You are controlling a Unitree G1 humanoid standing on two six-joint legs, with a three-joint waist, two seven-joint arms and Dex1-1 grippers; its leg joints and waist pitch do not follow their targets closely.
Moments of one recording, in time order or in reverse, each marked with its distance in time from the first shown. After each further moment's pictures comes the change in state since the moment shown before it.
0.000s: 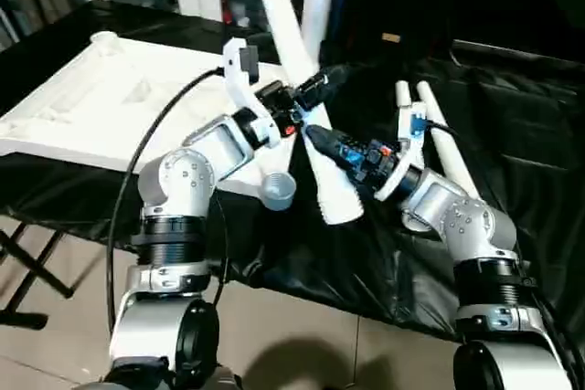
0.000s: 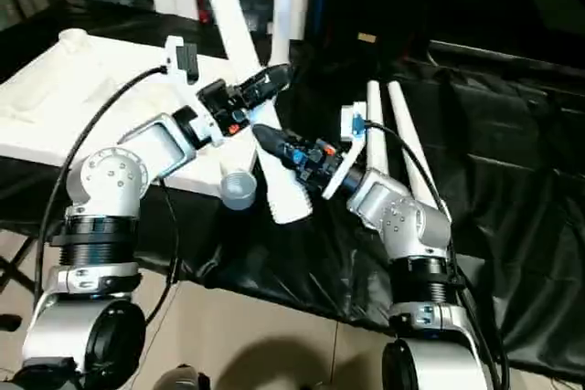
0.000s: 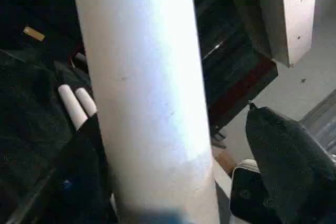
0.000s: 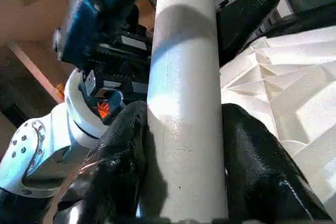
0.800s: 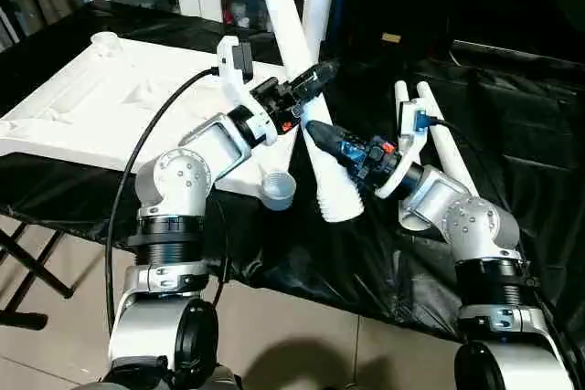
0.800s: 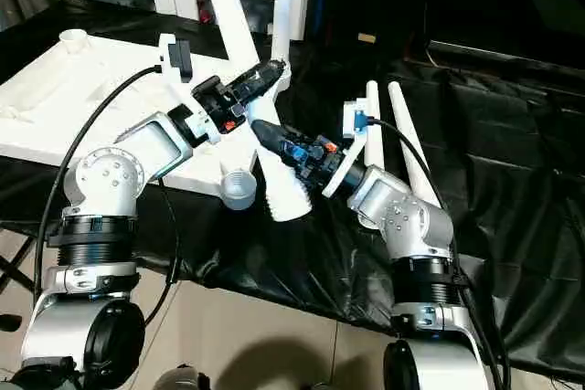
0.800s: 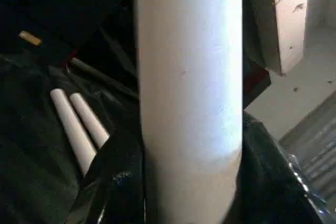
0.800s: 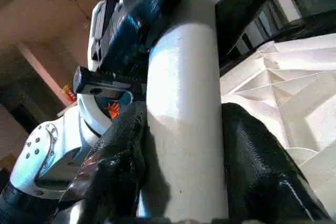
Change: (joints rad) left arm 0.000 0.004 0.012 0.000 -0.037 -0.003 0.008; right arm 0.001 -0.009 0.005 -0.017 0.030 0.011 -0.003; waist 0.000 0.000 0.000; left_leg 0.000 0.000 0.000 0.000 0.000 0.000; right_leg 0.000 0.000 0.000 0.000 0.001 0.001
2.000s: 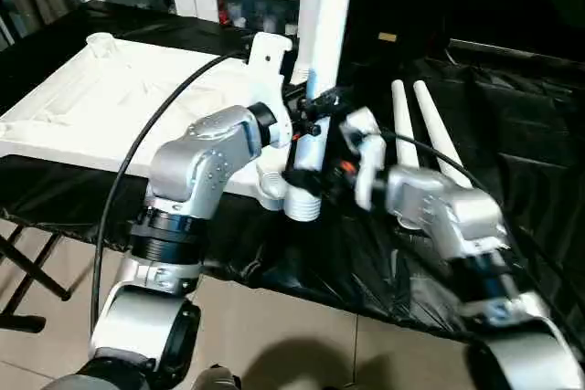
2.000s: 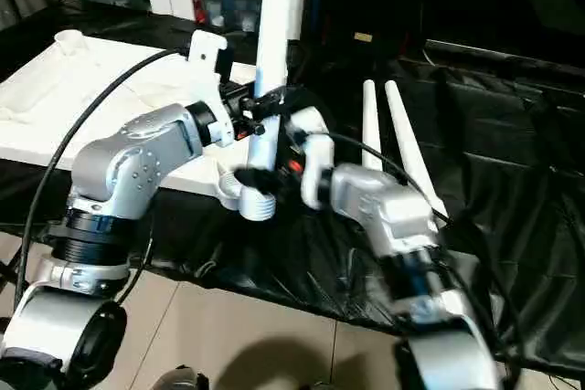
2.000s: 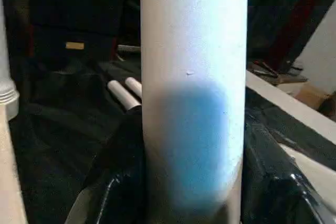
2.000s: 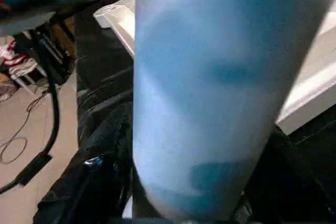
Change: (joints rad) left arm -0.014 0.103 -0.292 -0.070 0.289 -0.101 0.032; right arm -0.053 -0.031 0.284 -0.028 -0.285 0.020 -0.238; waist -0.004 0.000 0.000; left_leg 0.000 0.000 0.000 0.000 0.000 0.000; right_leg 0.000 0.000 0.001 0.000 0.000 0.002
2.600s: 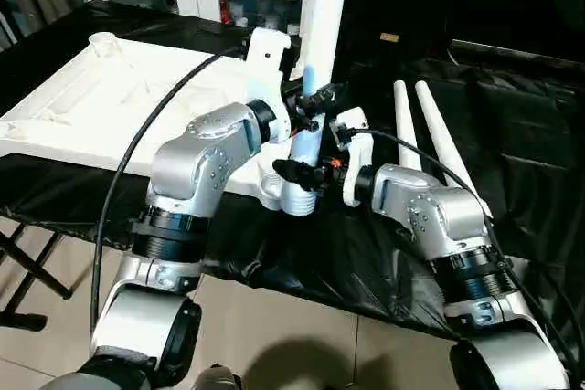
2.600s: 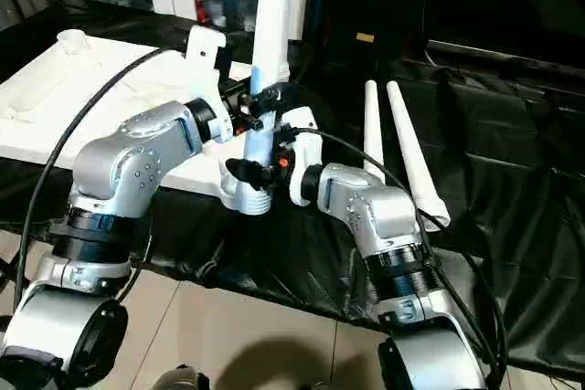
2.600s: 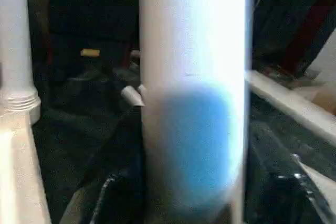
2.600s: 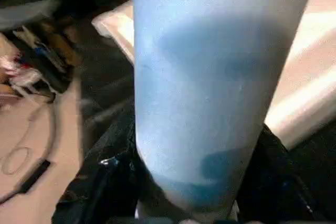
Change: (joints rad) left arm -0.022 -0.018 0.054 0.019 -0.023 -0.019 0.011; right arm 0.004 0.014 -0.025 0.002 0.039 -0.020 0.035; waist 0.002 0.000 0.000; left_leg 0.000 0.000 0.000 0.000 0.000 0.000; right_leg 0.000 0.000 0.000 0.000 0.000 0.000
